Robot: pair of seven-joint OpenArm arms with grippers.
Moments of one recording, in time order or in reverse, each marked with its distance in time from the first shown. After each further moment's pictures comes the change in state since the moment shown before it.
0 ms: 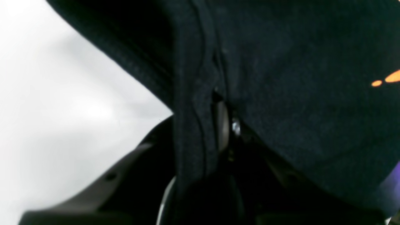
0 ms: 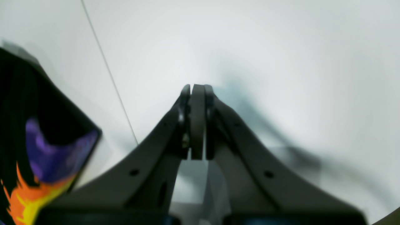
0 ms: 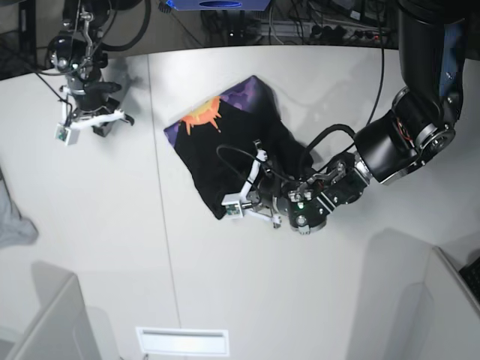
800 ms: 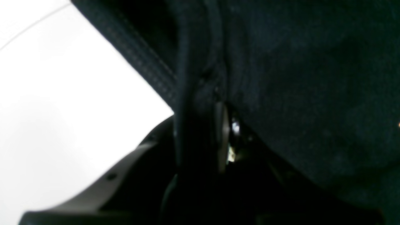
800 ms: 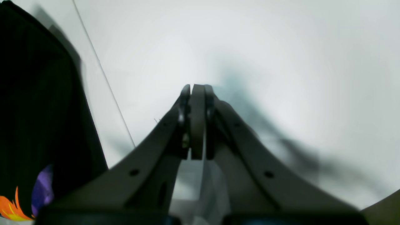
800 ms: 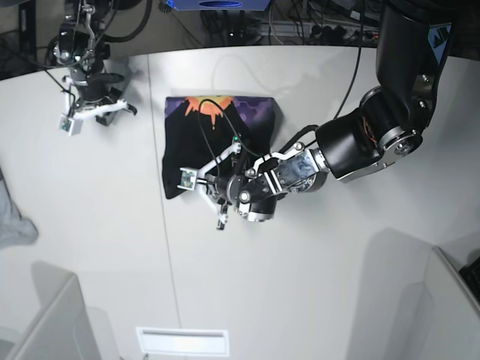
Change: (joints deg) left arm 0.8 10.0 3.4 -0.8 29.0 -6.6 -8.3; right arm -2.4 -0.3 -0.2 -0.1 0.0 0.0 -0.1
